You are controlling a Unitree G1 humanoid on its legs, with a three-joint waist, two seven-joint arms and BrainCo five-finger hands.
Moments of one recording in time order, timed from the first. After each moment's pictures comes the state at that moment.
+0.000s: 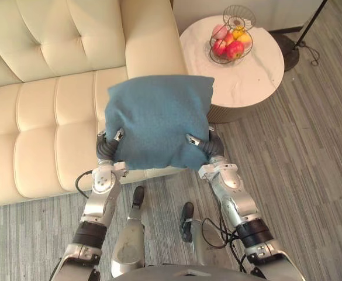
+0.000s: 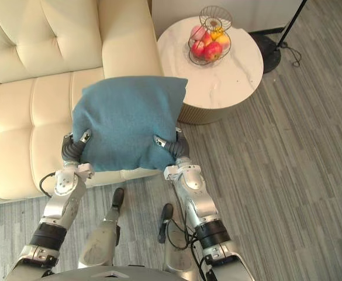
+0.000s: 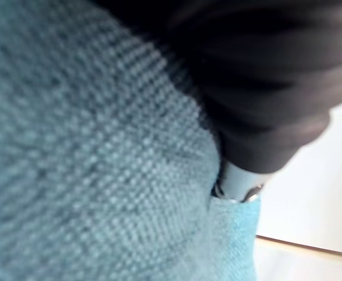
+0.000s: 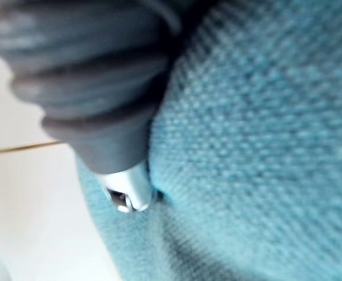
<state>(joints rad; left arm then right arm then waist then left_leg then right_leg) -0.15 0.11 -0.12 0.13 -0.32 -0.10 0.36 -0.19 -0.19 0.22 0.05 0.34 -0.08 -0.11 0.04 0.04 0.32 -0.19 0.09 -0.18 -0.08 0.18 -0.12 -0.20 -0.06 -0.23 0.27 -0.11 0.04</state>
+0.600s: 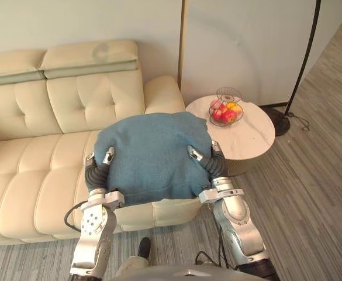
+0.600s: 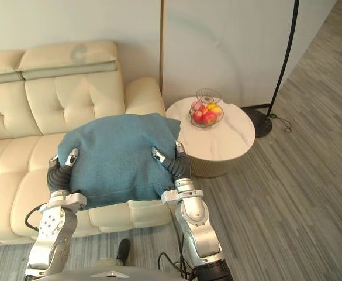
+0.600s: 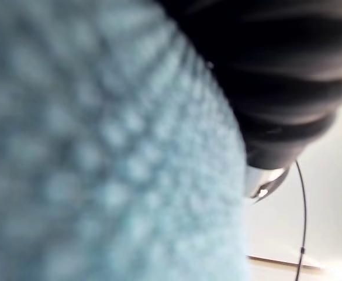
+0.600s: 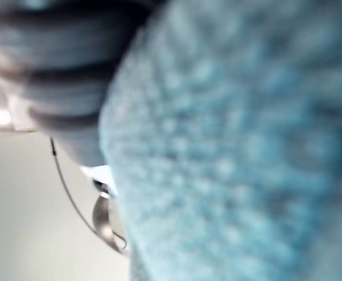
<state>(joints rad) 0.22 0.04 -0.12 -0.27 -0.29 -0.12 0.34 0.08 -0.11 0.24 -0.27 0.16 -0.12 -0.06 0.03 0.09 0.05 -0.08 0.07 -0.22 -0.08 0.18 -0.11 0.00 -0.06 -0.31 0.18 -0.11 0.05</state>
